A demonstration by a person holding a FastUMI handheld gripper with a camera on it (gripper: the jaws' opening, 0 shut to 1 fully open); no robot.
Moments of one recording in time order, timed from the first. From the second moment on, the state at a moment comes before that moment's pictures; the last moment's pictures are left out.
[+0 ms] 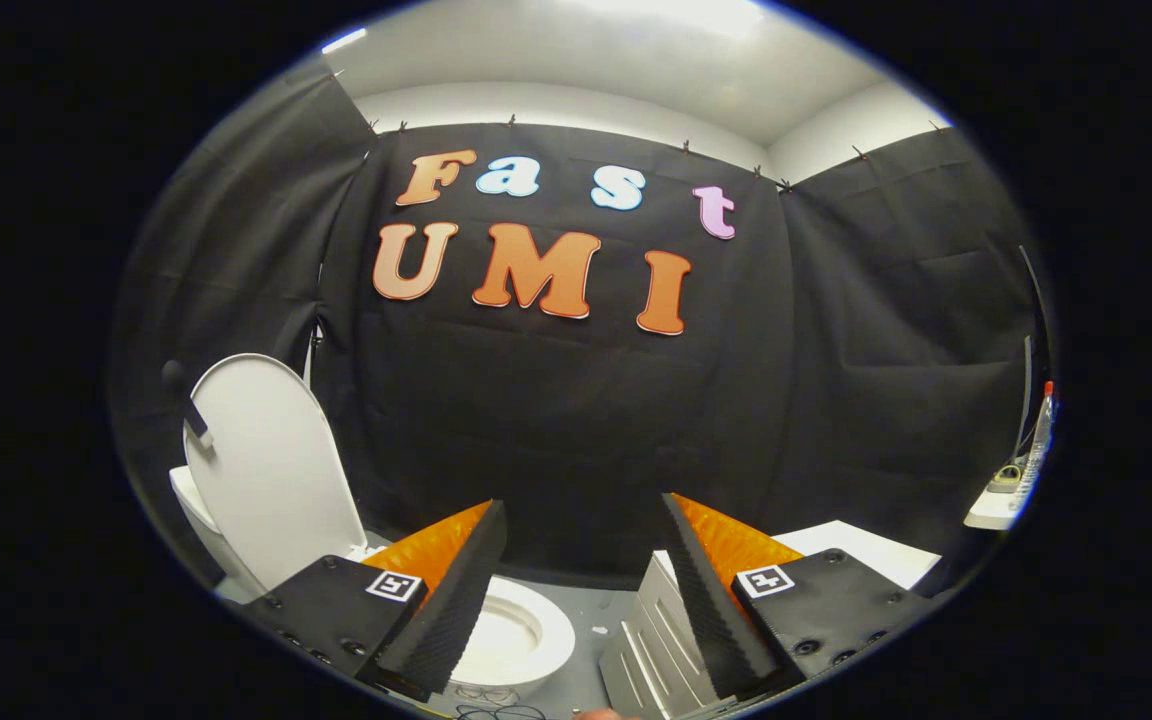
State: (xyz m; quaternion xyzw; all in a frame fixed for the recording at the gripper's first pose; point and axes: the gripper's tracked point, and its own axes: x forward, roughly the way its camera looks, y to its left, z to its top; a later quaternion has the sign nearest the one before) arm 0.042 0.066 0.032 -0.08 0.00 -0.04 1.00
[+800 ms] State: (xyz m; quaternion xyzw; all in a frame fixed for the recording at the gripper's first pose) arm 0.024 0.007 -0.016 -0.04 0.02 -0.08 1.00
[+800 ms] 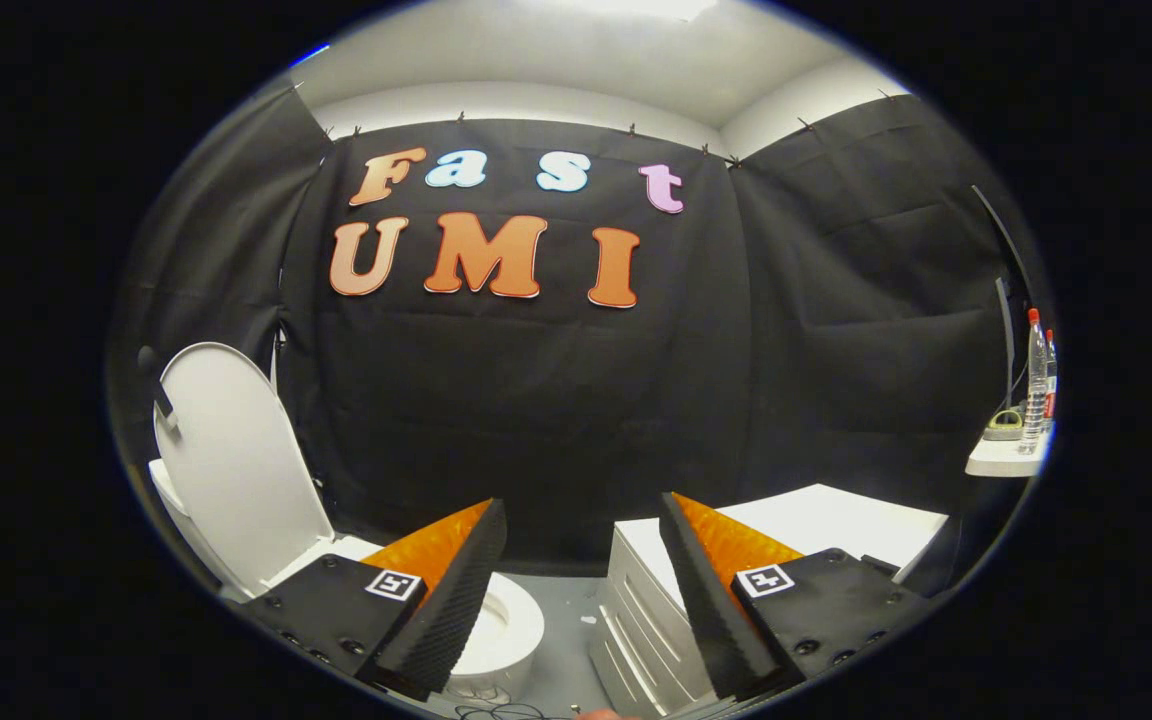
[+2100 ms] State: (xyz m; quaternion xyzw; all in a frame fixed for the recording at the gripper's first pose) arm -0.004 0.082 -0.015 -0.02 0.02 -0.03 1.00
